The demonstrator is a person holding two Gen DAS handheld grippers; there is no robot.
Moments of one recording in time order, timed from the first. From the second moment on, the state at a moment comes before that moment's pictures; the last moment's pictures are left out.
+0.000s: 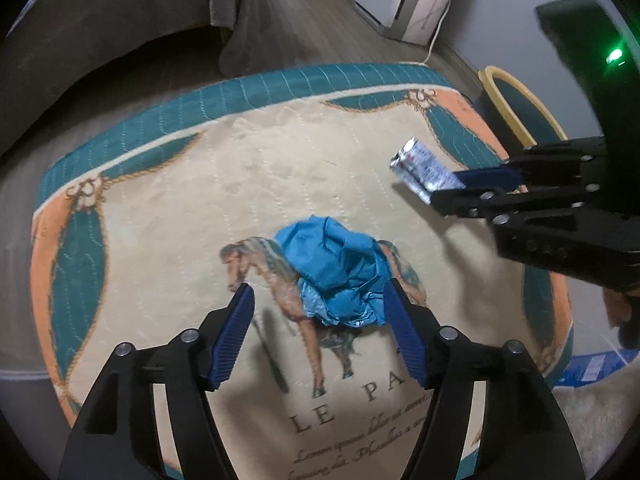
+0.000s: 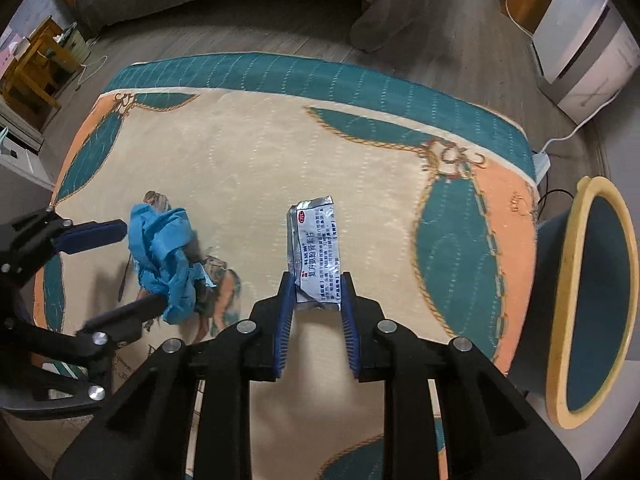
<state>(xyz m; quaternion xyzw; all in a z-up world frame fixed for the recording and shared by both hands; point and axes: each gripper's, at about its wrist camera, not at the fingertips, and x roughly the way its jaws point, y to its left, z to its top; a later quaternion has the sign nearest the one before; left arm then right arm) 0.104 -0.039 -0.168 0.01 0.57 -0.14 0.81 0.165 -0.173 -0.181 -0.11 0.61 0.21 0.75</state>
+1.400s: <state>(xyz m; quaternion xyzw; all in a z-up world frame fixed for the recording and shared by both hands) 0.180 -0.340 -0.087 0.16 0.43 -0.32 0.83 0.180 -0.513 -0.098 0.17 0.50 -0.06 0.85</state>
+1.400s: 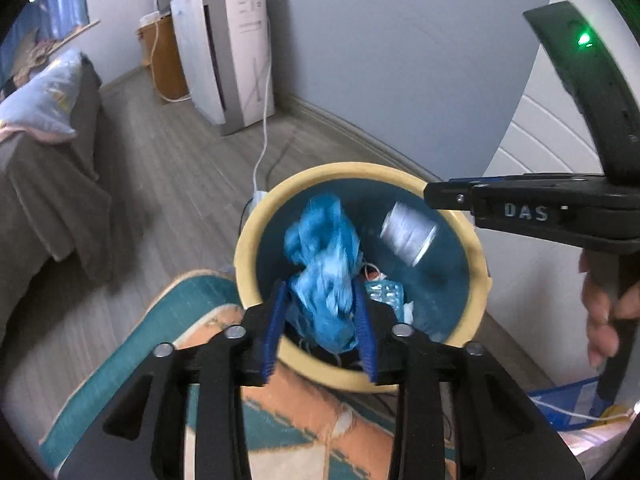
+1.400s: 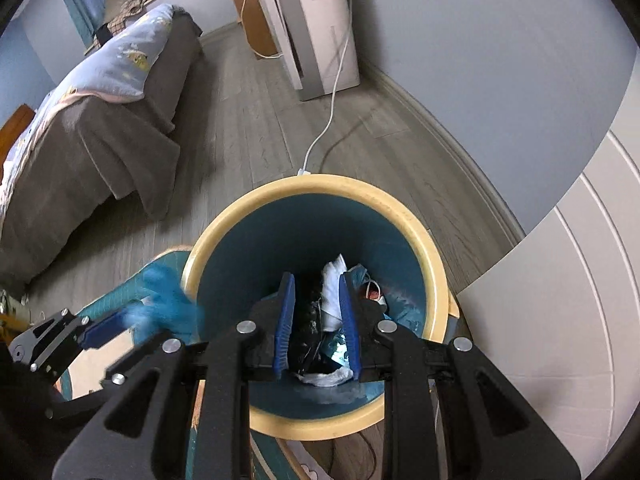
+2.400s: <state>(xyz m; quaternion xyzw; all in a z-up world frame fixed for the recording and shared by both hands) 0.125 -0.281 -0.011 0.10 0.39 -0.21 0.89 0.096 -0.507 -0.039 0.13 0.47 -0.11 0.86</state>
